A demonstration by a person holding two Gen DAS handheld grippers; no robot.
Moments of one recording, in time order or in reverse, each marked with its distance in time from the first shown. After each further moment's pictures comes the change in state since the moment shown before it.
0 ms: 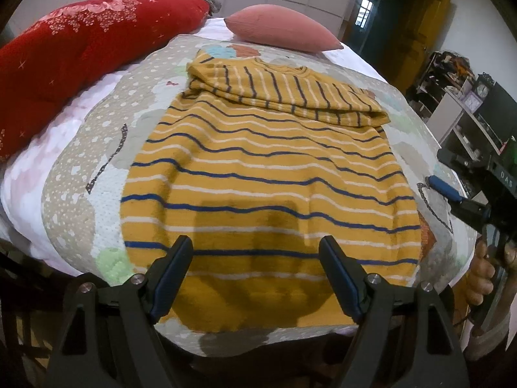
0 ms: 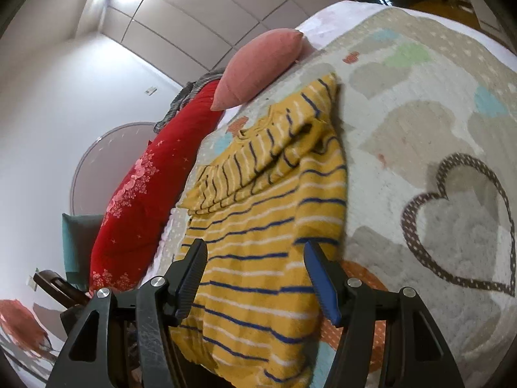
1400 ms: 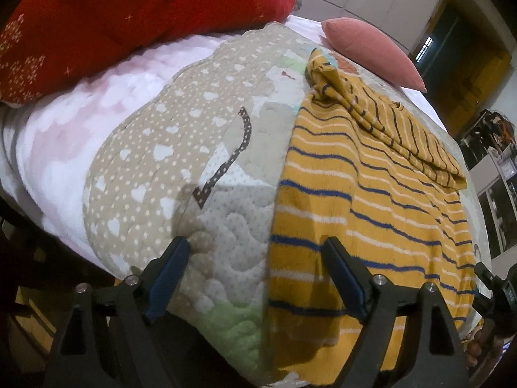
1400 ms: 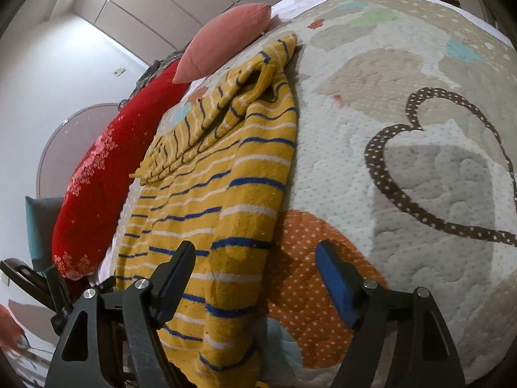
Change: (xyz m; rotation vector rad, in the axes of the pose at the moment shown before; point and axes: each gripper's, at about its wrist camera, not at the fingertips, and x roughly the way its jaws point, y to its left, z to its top) left arm 0.036 0.140 0.016 -0.267 -0.002 0.092; right arm 0.038 -0.021 -0.041 -0.014 0.072 -0.163
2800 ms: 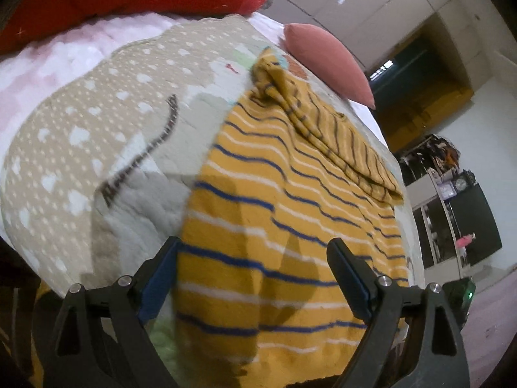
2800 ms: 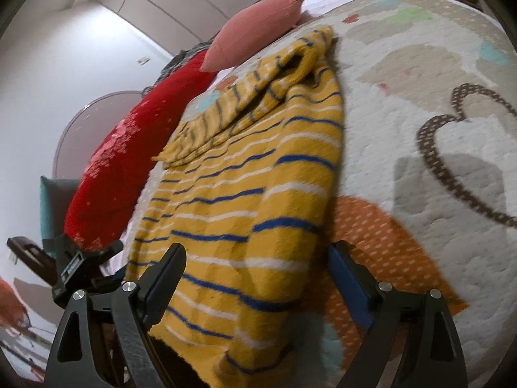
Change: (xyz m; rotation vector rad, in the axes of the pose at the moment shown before) left arm 0.012 -0.018 -0.003 -0.102 0.019 -0.349; right arm 0.012 0.022 -0.018 -0.064 0.024 0.126
